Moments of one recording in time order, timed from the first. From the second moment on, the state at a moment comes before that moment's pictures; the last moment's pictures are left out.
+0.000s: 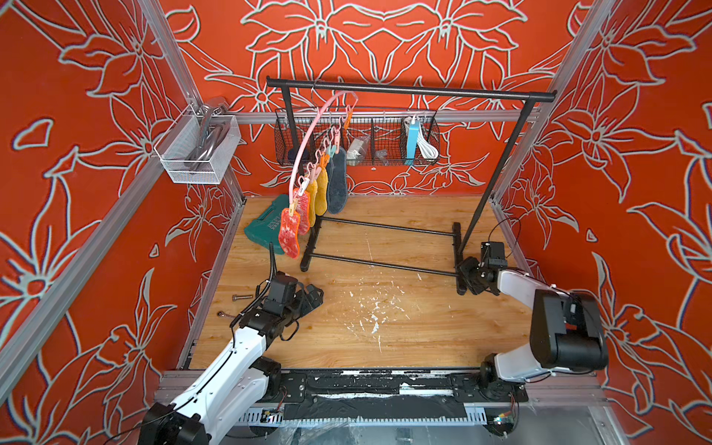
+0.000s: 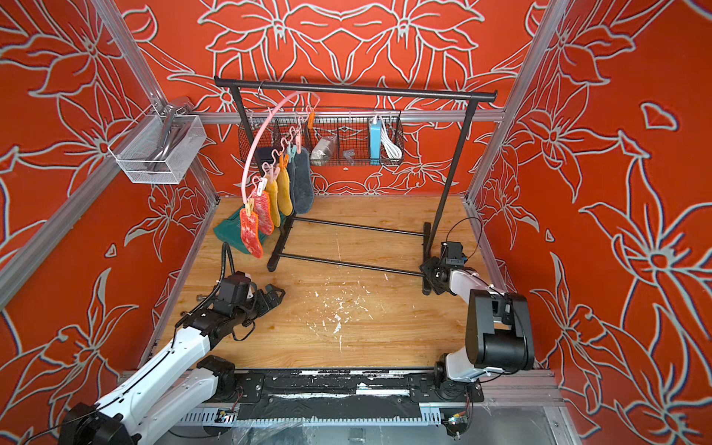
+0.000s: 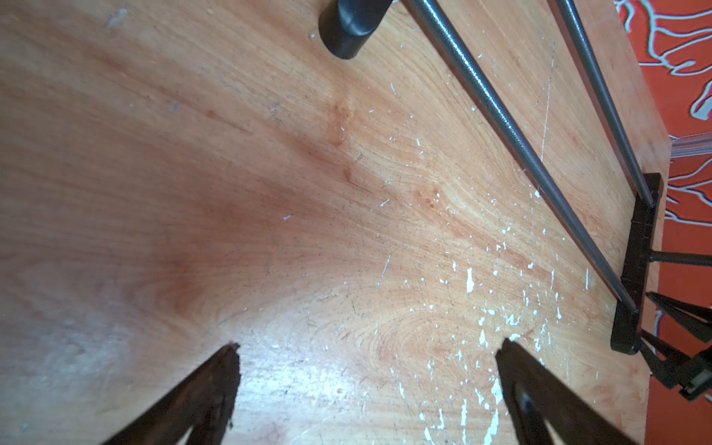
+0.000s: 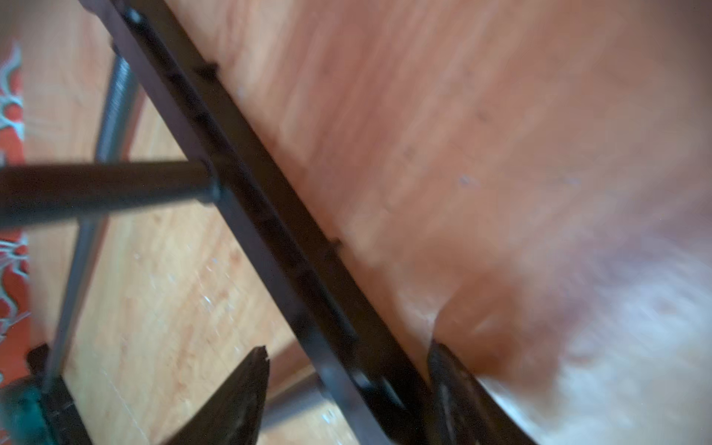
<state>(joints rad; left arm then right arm) -0.25 0.82 0.41 -0.45 0.07 -0.84 -0.07 1.45 0.69 -0.29 -0.15 0.87</state>
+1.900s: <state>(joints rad) 0.21 0.80 0.89 -0.85 0.39 -0.61 0.82 1.07 0.64 0.29 -0.28 -0.08</state>
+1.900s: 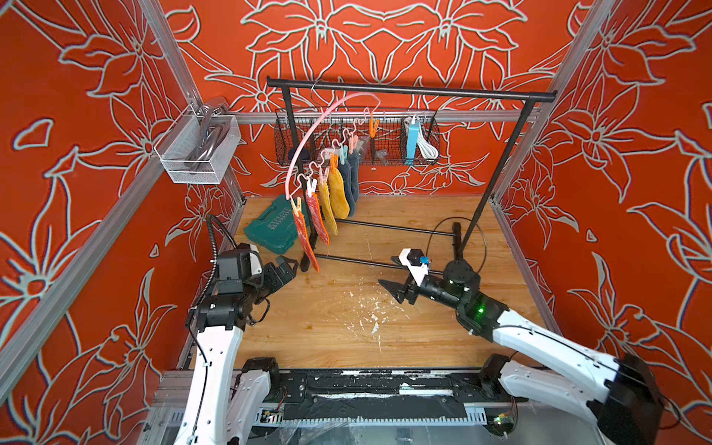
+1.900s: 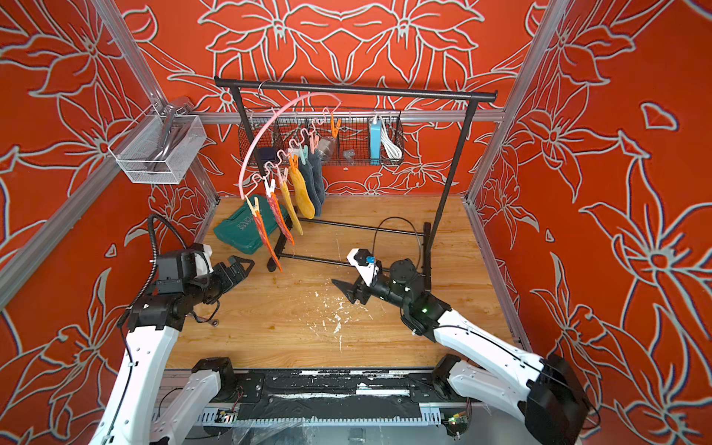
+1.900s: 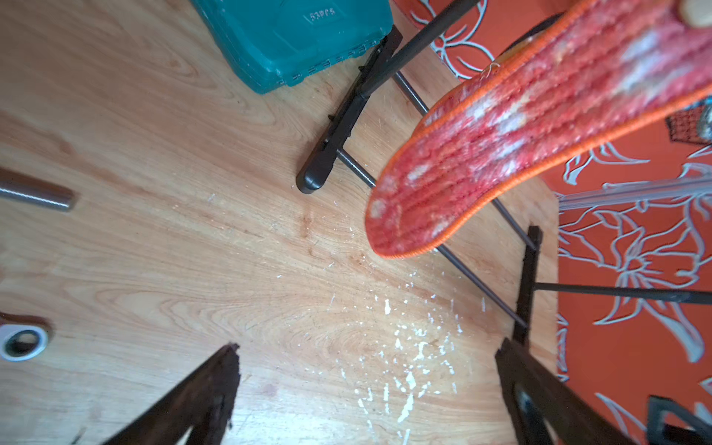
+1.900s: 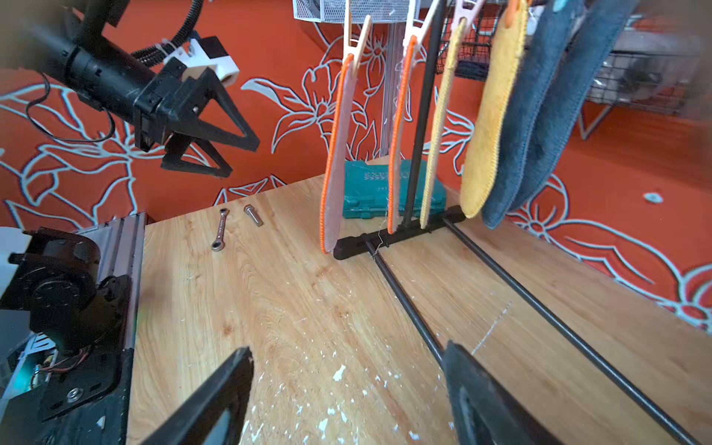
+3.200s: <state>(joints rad) 0.35 0.77 0.72 -0.82 0.46 -0.71 0.93 2.16 1.63 0.62 -0.26 -0.02</state>
